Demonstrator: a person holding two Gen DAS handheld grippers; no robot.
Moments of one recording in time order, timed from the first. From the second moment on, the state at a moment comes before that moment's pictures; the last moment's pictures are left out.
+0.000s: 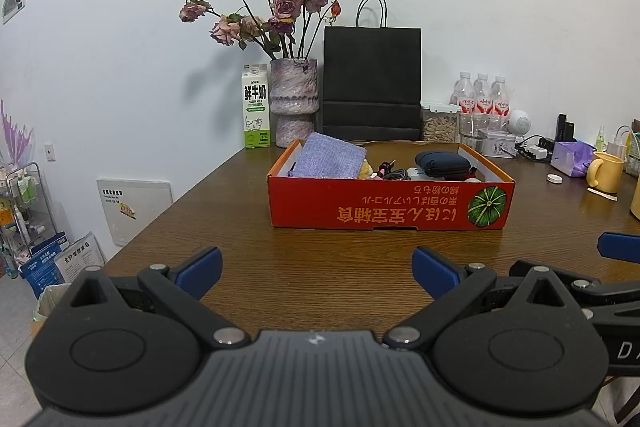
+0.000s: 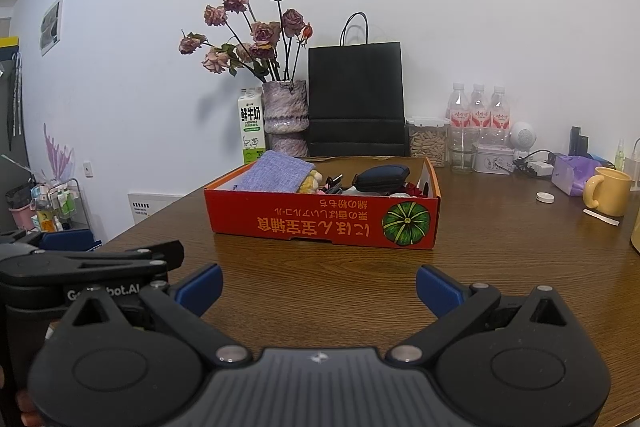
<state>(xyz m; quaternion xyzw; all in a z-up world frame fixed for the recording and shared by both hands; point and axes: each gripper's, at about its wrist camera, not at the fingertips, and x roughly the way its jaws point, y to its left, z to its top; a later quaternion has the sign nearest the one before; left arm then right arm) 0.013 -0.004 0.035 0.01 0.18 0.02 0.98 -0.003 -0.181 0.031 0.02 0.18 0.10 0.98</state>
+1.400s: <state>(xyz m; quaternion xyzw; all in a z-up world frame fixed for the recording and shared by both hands) 0.012 -0.004 0.033 0.01 0.18 0.03 0.98 -0.003 -0.182 0.032 0.02 0.18 0.10 0.98</state>
